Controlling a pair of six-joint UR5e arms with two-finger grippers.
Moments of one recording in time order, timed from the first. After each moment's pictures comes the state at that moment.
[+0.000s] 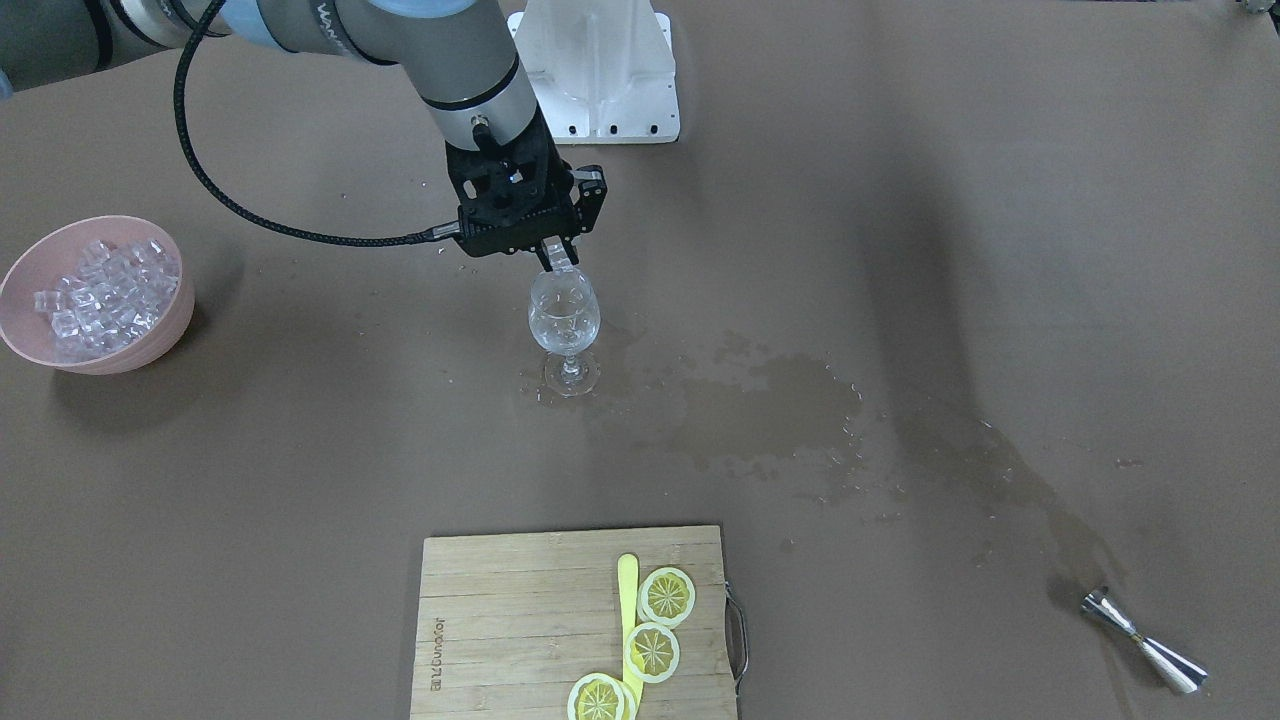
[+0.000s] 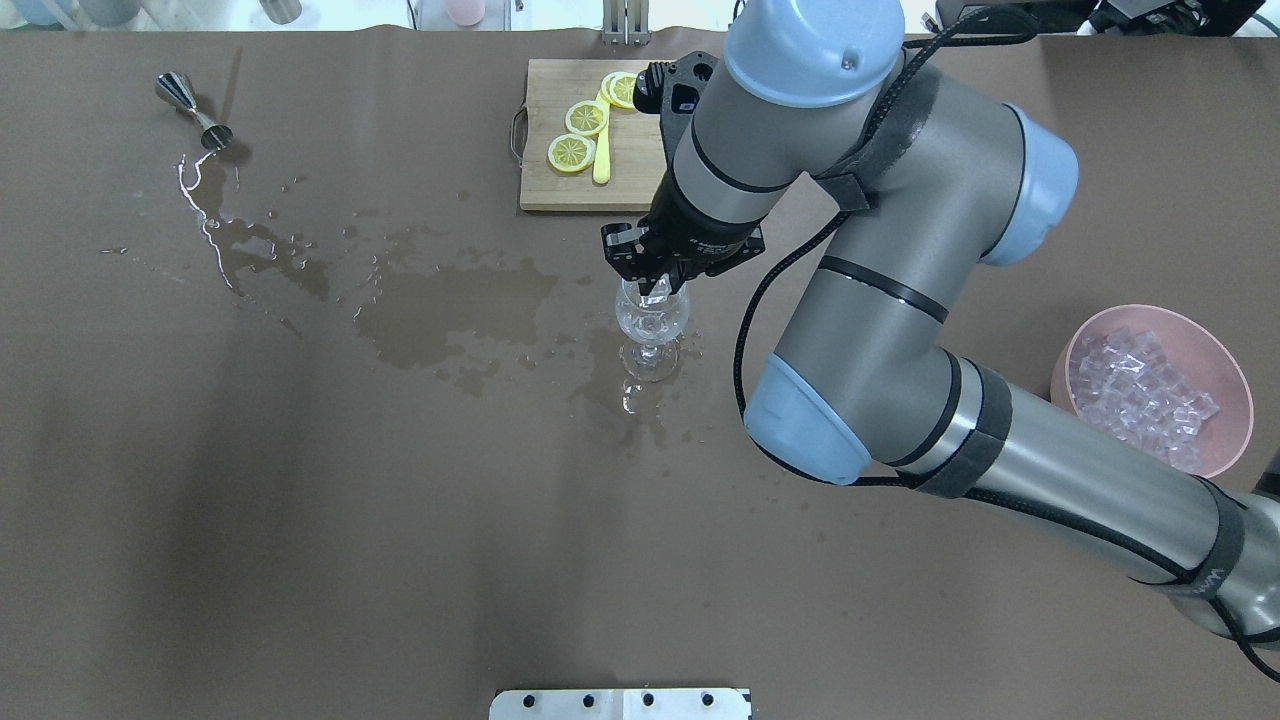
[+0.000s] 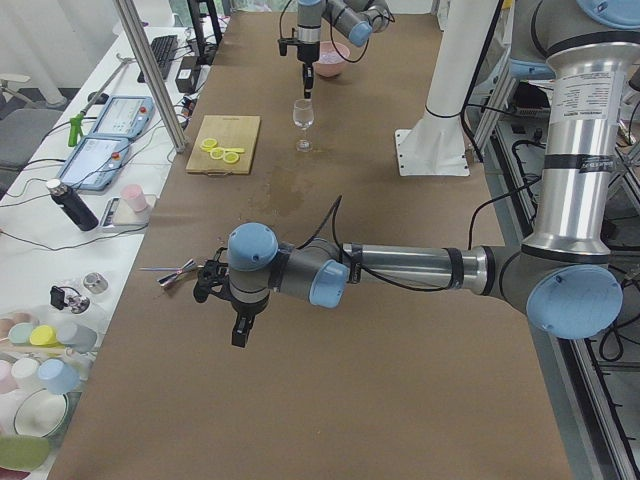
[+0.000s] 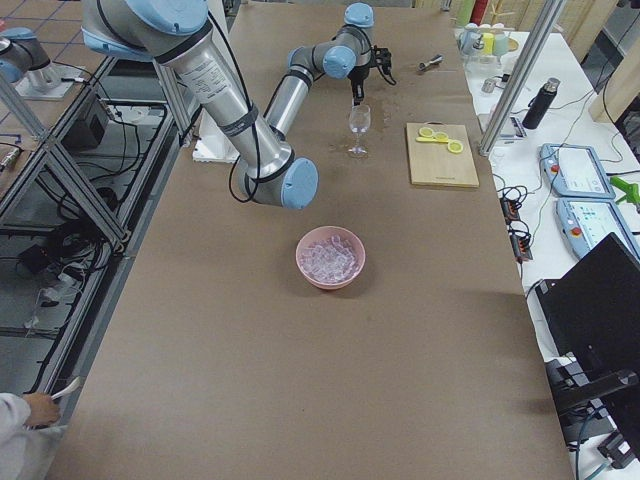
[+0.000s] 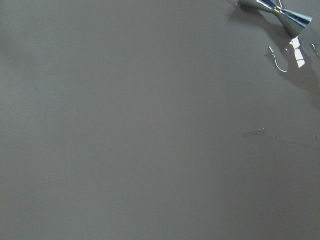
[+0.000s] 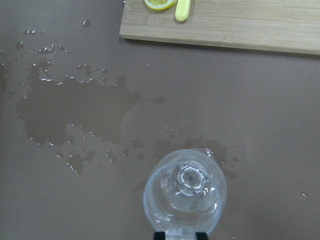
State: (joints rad) left arm -1.56 -1.60 -1.57 -1.83 -2.34 -0.06; right arm 0.67 -0.76 1.77 -1.67 2.06 1.01
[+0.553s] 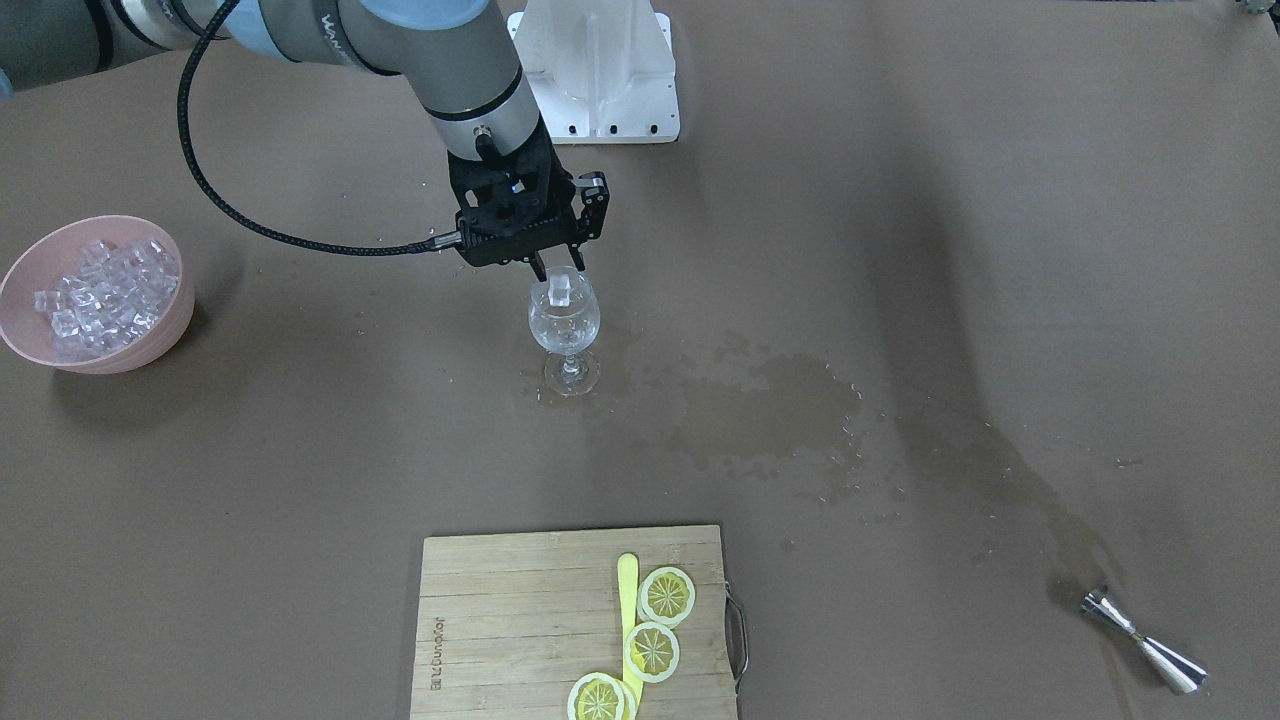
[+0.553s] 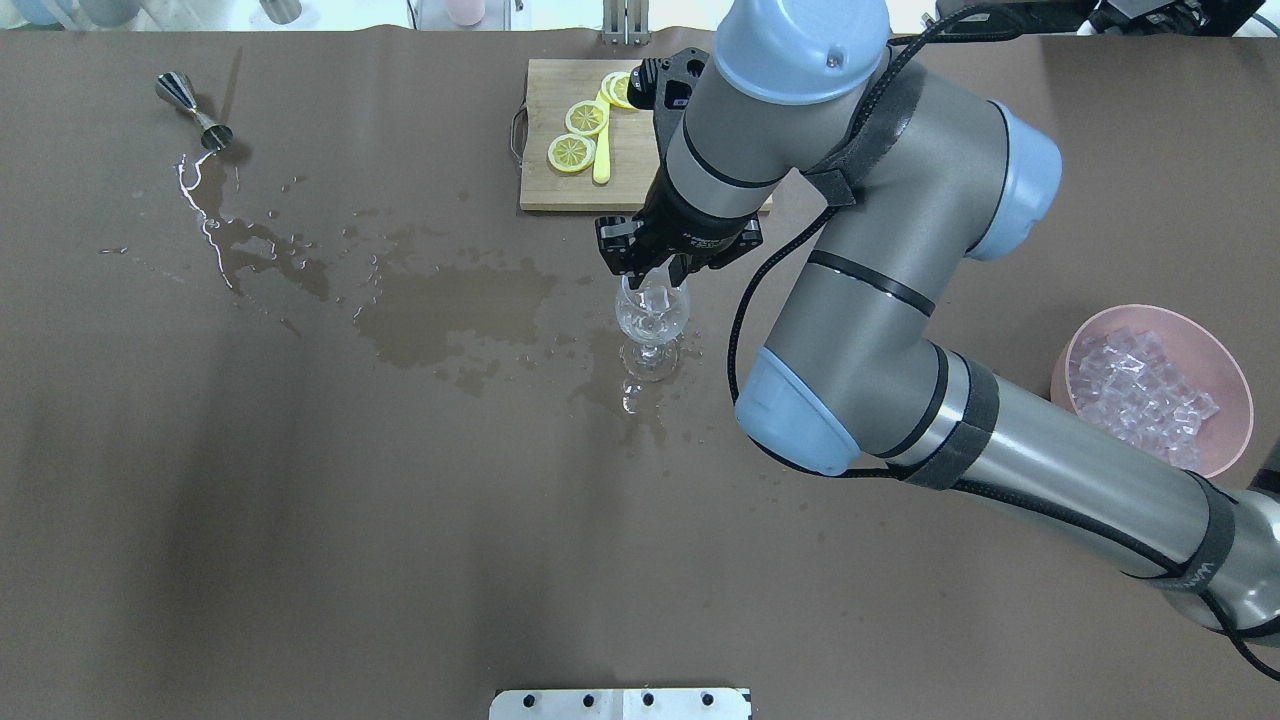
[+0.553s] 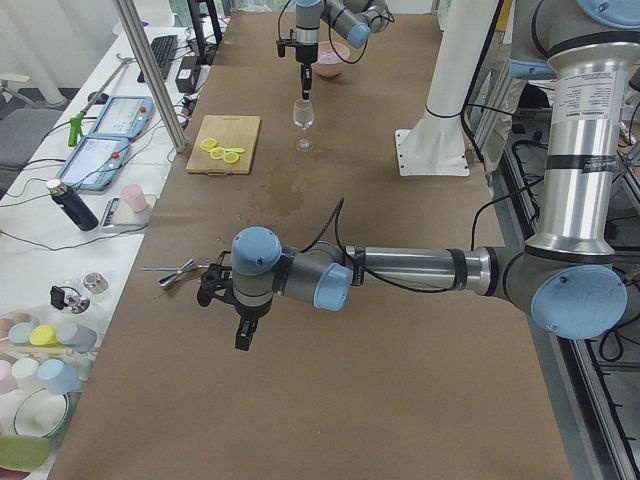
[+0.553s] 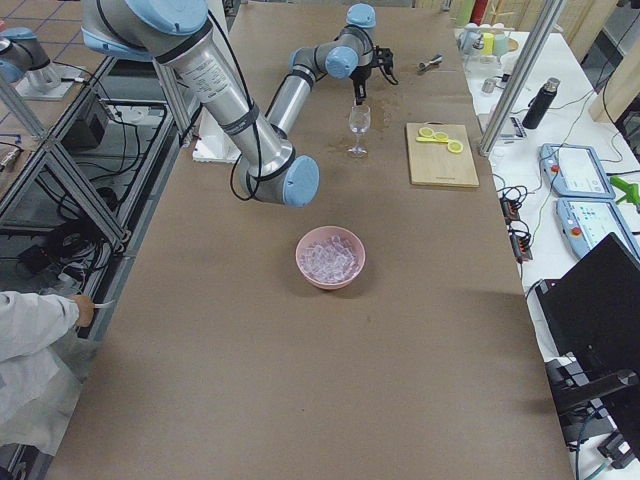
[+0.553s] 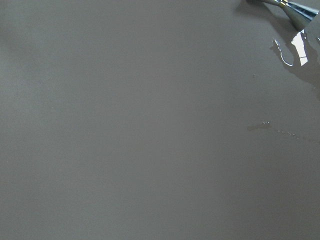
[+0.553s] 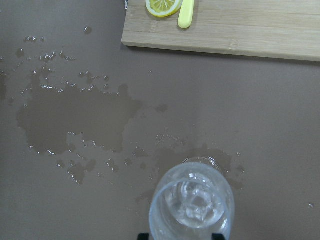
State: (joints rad) left arm -1.56 -1.59 -1.57 -1.84 -2.34 -0.06; right arm 0.68 -0.76 1.76 -1.66 2.06 1.01
